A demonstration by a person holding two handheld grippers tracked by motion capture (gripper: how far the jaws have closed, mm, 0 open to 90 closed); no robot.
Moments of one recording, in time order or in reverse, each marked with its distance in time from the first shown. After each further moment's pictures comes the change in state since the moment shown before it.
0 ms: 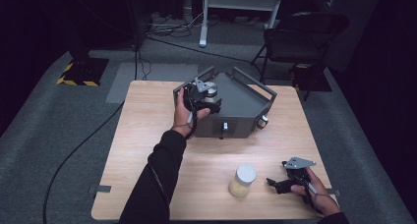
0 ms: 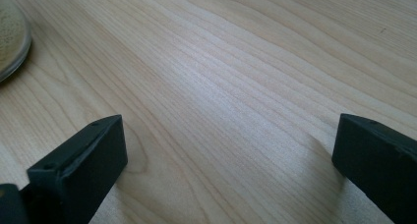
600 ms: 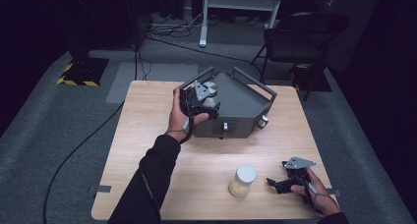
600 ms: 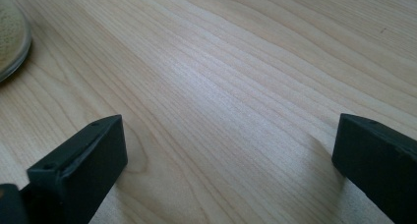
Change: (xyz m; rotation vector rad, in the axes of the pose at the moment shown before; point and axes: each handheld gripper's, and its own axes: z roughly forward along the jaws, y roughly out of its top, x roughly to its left) left arm -0.014 -0.010 -0.033 -0.065 0.024 0.123; right arm 0.000 0.000 0.000 0.000 0.000 0.000
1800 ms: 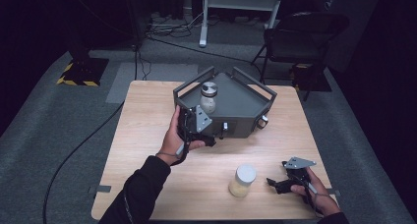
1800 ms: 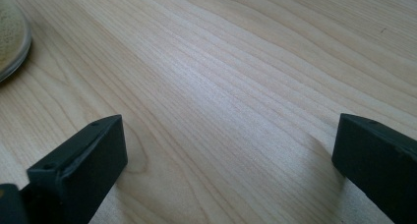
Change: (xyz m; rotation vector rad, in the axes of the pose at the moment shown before) left arm -0.032 -0.039 -0.041 0.022 -0.053 0.202; right arm 0.000 0.000 0.000 0.000 0.000 0.000
